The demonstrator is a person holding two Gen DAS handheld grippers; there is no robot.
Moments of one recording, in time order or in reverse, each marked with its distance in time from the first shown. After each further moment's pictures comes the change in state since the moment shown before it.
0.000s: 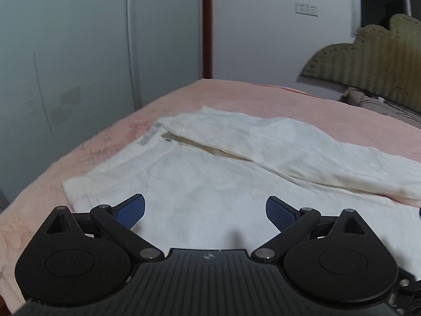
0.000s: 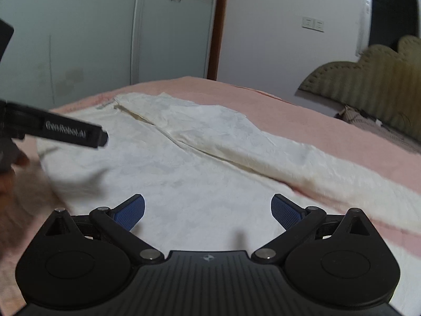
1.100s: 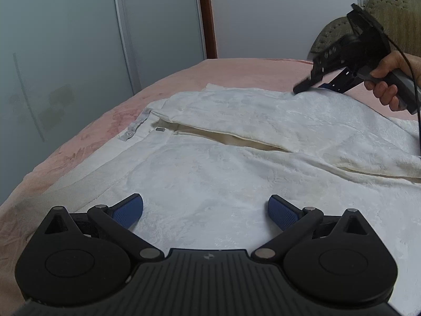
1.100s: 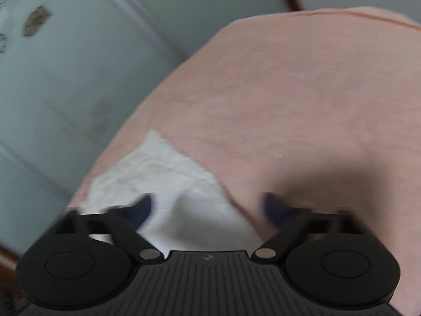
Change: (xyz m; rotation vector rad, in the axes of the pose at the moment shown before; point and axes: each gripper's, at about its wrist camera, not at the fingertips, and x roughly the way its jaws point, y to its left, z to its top) left arm 0.096 -0.006 -0.009 0.091 0.049 0.049; right arm 0.370 -0.159 0.176 0.282 0.404 0.759
